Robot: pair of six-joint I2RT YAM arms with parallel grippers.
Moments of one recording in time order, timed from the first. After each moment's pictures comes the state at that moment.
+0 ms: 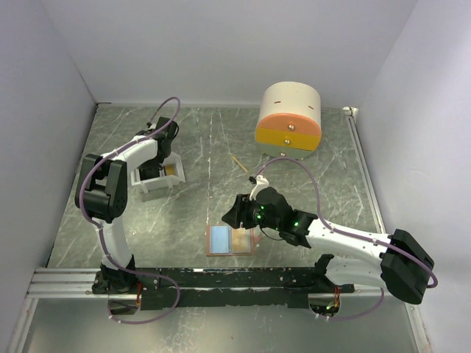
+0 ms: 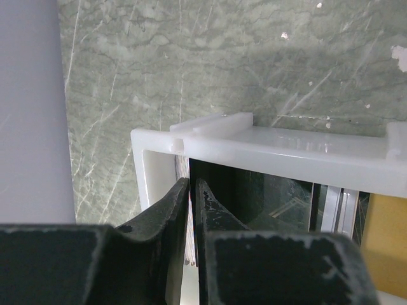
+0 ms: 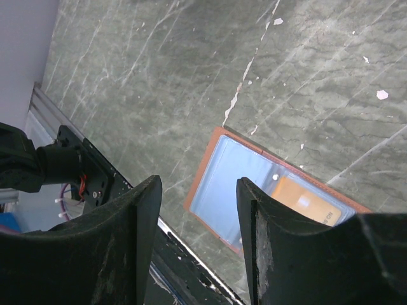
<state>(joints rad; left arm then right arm) -0.27 1.92 1.35 -0.65 -0.75 -0.17 0.94 1.12 0.52 0.10 -0.02 0.75</state>
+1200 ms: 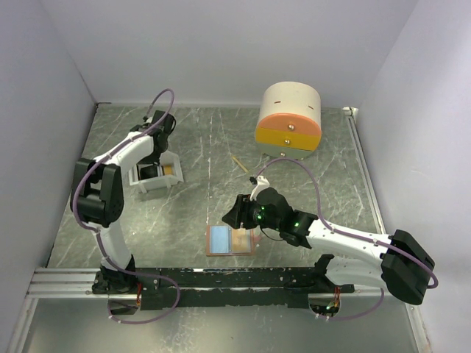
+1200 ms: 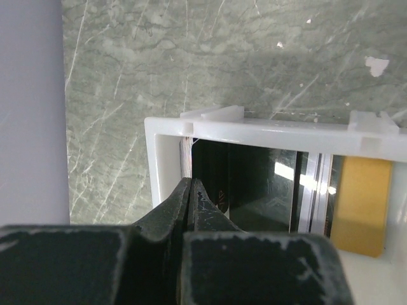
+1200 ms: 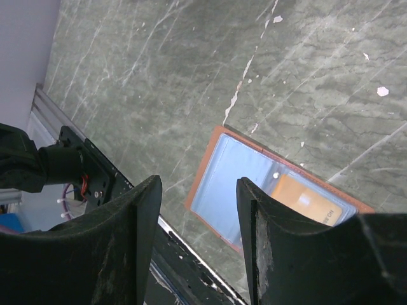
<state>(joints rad) -0.26 1.88 1.40 -0.72 -0.70 -0.20 0.94 1.11 0.51 0.10 -0.02 0.76</state>
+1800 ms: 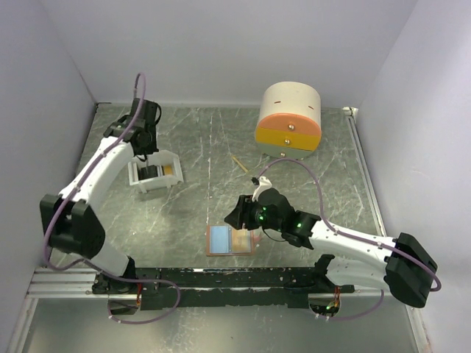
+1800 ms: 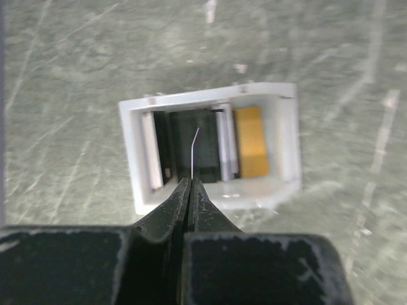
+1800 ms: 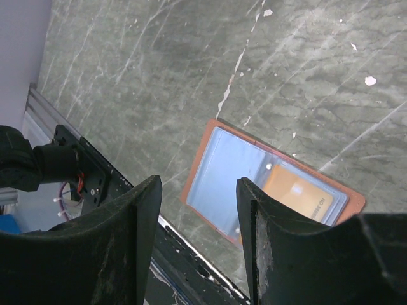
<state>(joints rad) -0.26 1.59 1.41 -0.77 -0.41 -0.23 0.94 1.08 0.51 0.05 -0.01 0.76</state>
